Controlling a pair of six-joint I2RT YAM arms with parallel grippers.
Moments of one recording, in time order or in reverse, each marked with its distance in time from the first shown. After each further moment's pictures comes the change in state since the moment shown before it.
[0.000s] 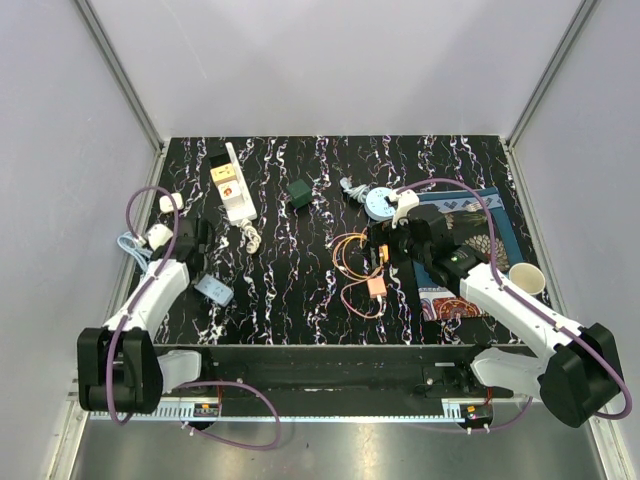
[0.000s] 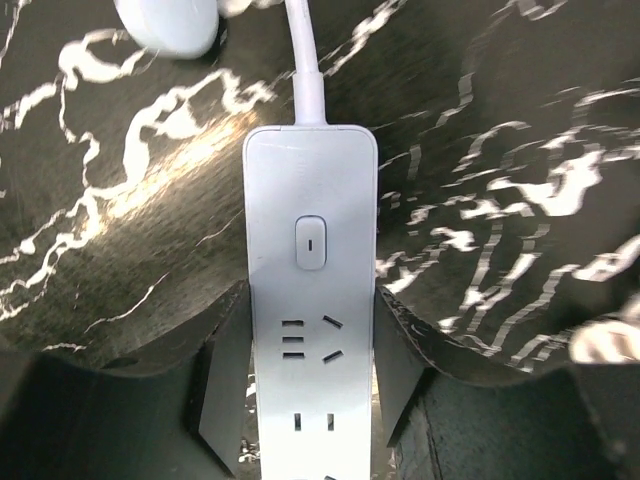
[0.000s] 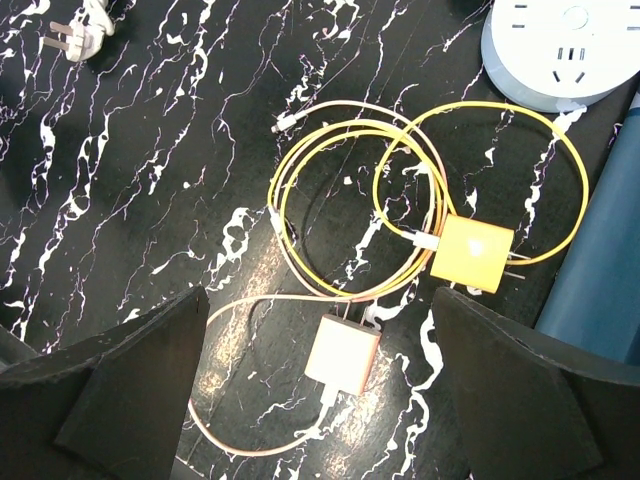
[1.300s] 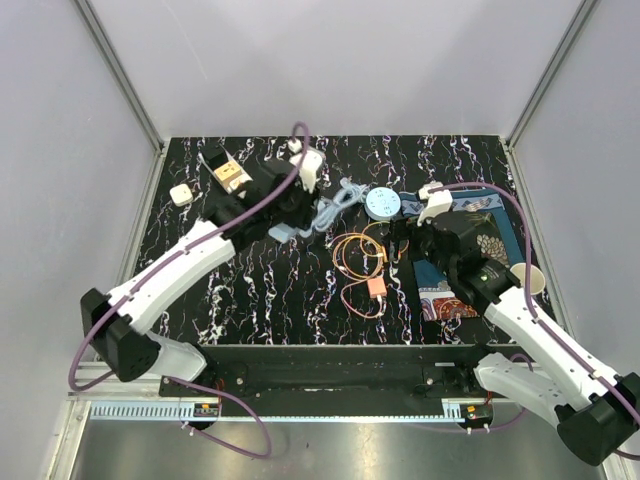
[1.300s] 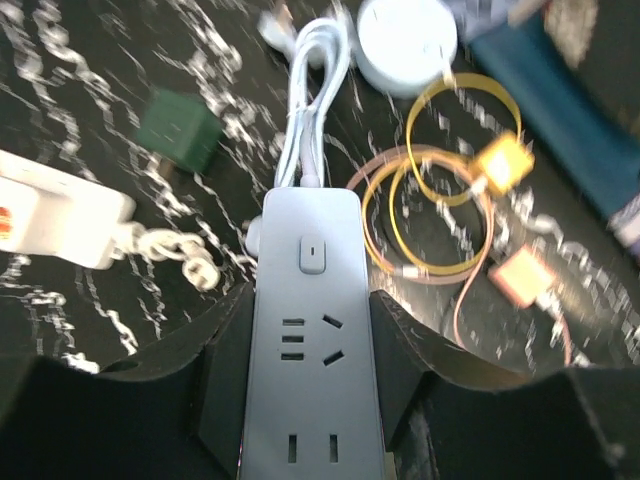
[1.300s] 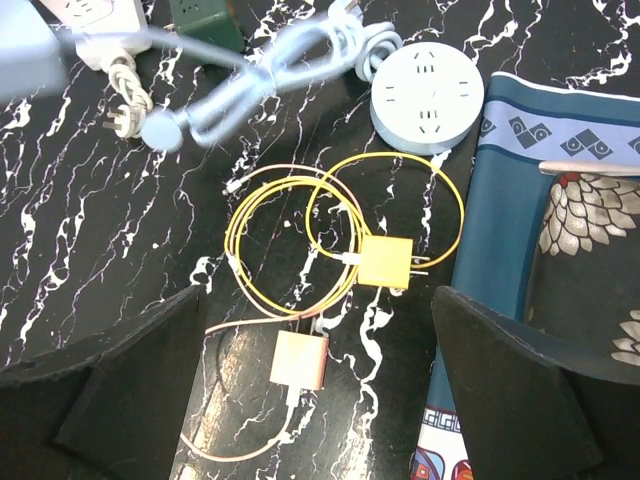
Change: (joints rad) left arm -0.668 0.184 0.754 0.052 0.335 0.875; right arm 0.000 -0.227 0.013 -0.087 0.204 0.011
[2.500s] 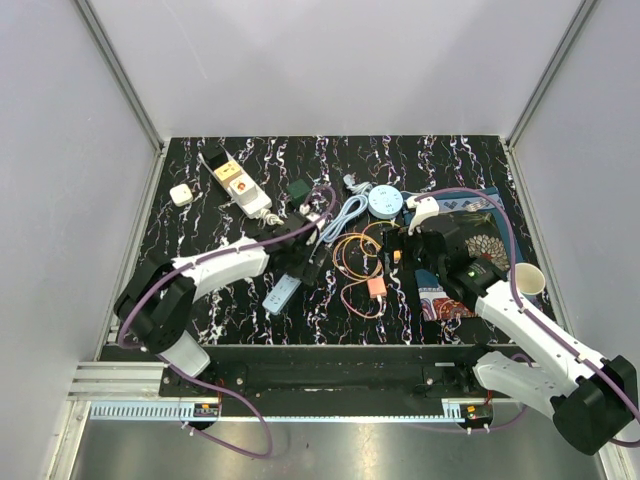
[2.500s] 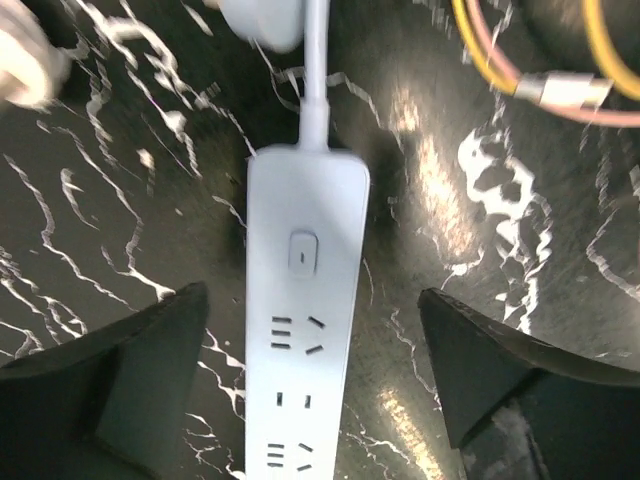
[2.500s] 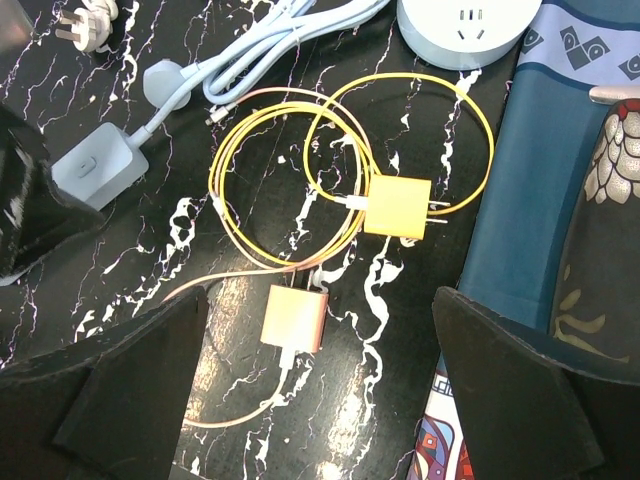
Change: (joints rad) left arm -0.009 0.222 -0.477 0.177 0.037 -0.075; right arm 0.000 0.064 -0.058 -0.033 -0.046 0.008
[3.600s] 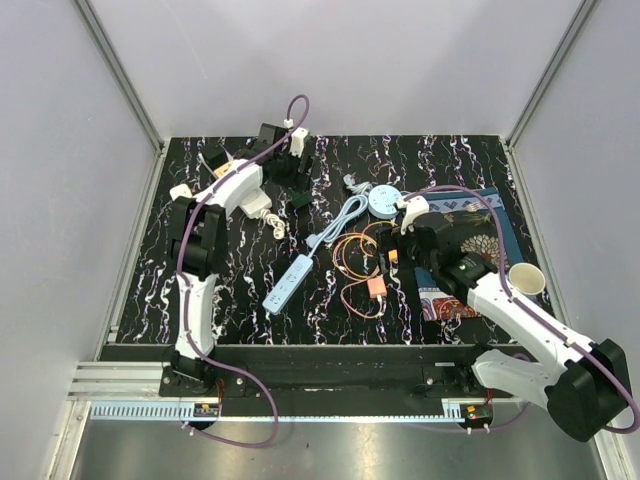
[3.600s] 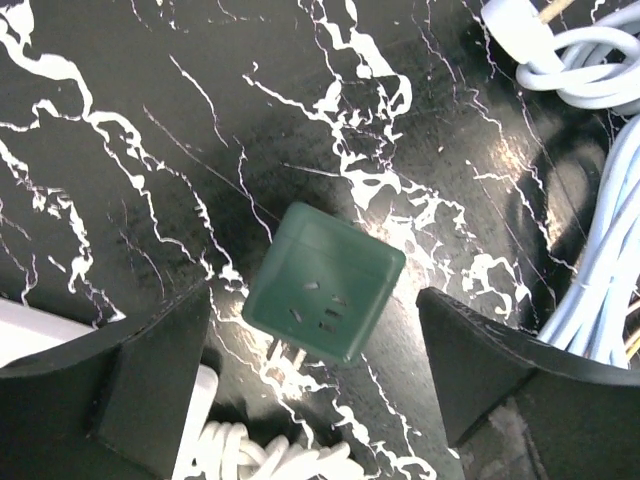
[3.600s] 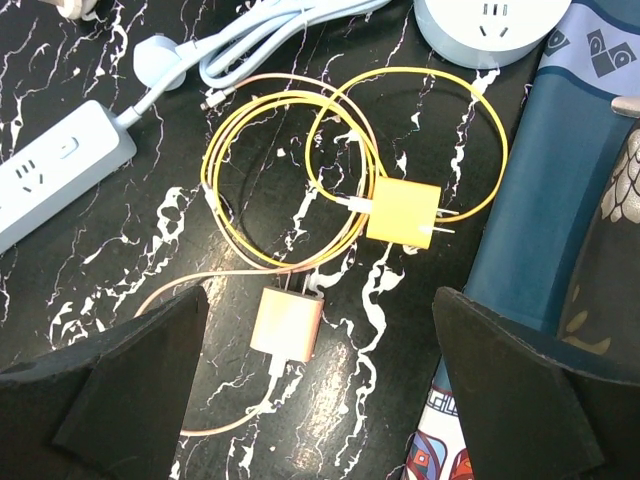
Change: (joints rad) left arm 0.402 0.574 0.852 -0.009 0.328 0.268; right arm 0.000 0.072 0.005 0.036 -0.027 -0.054
